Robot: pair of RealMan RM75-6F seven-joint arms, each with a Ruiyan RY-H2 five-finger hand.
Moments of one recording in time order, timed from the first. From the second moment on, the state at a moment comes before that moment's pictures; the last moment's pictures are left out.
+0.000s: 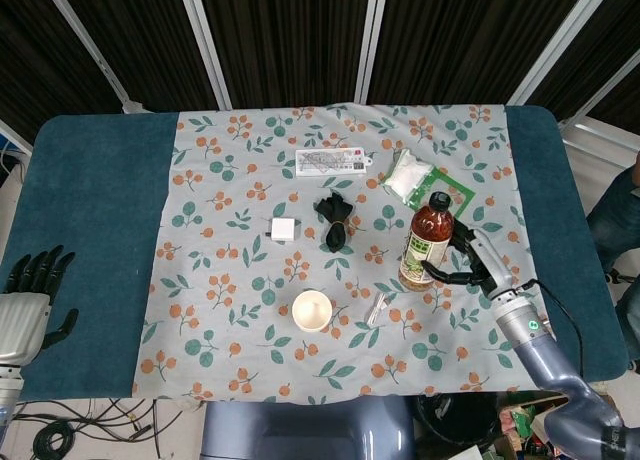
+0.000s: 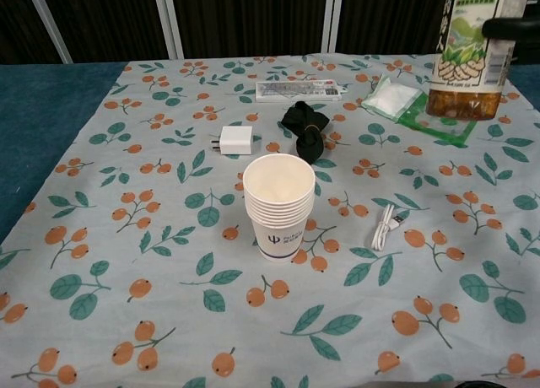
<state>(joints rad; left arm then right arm) -0.13 -1.12 -0.03 -1.67 1.47 1.43 0.18 0.44 -1.20 0.32 -1.68 -1.37 0.95 0.94</state>
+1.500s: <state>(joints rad) -0.13 -1.12 -0.03 -1.67 1.47 1.43 0.19 0.43 -1.70 0.23 -1.15 -1.26 1.10 0.72</state>
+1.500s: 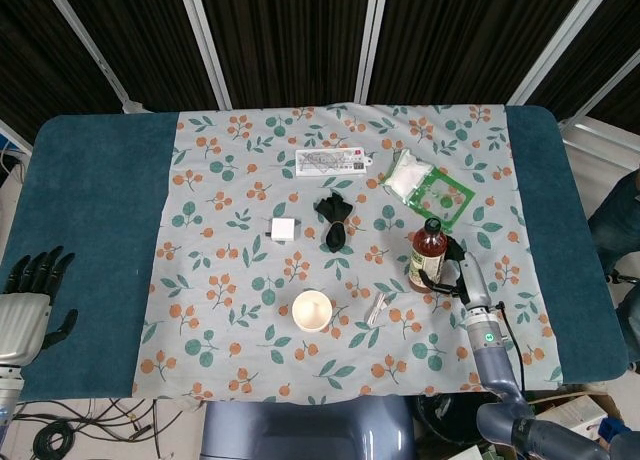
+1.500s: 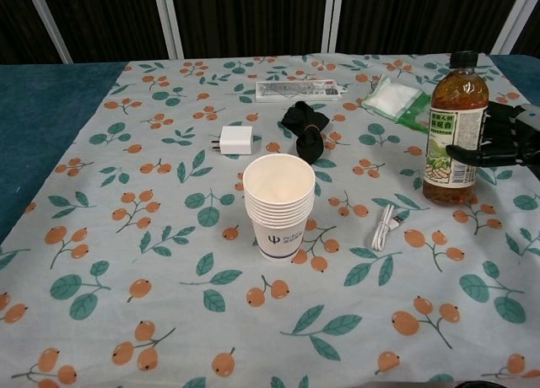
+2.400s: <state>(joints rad) -0.13 -1.12 -0.03 -1.67 1.47 1.43 0.20 0.34 -1.34 0.14 -1.37 -1.43 1.14 0.88</state>
